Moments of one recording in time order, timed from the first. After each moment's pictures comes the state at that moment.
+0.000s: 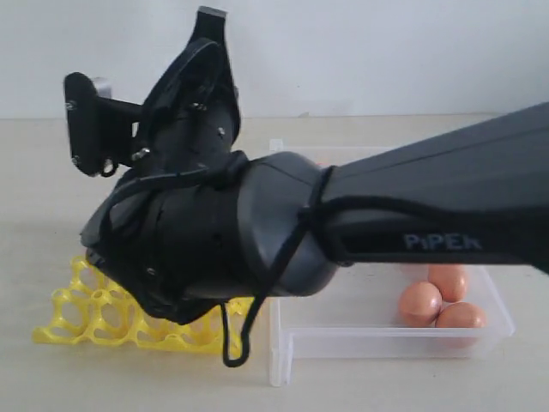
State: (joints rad) left arm 0.05 0.00 0.00 -0.31 -0.05 0.28; right arm 1.17 1.99 -1.38 -1.74 1.16 0.81
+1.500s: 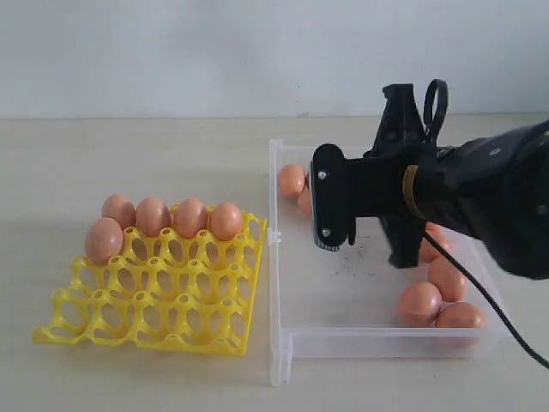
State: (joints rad) left arm 0.05 0.00 0.00 -0.31 -0.05 0.28; right arm 0.72 1.53 -0.75 -1.76 0.42 0.54
